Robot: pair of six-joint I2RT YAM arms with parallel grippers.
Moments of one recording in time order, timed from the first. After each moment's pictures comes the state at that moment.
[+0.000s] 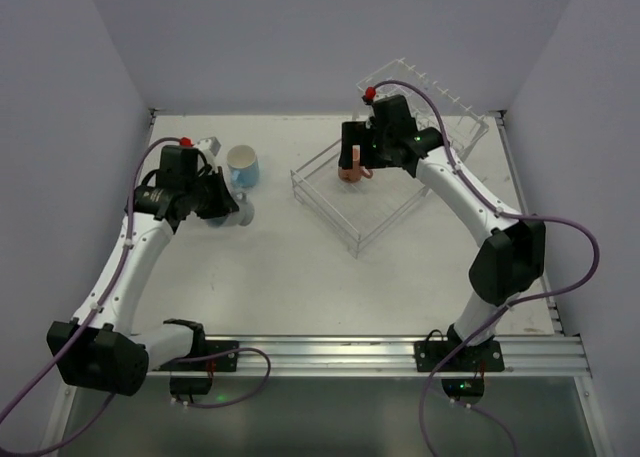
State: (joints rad) left arm -0.13 1.17 1.14 -0.78 0.27 -0.34; right arm 0.47 1.72 1.61 -0.64 -0.06 0.36
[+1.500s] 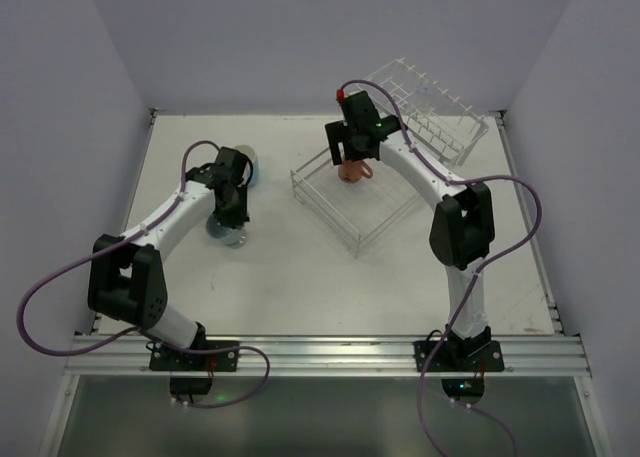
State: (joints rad) left arm -0.30 1.54 1.14 -0.81 -0.11 -0.31; right arm 0.51 2.09 1.95 -0.72 0.23 0.17
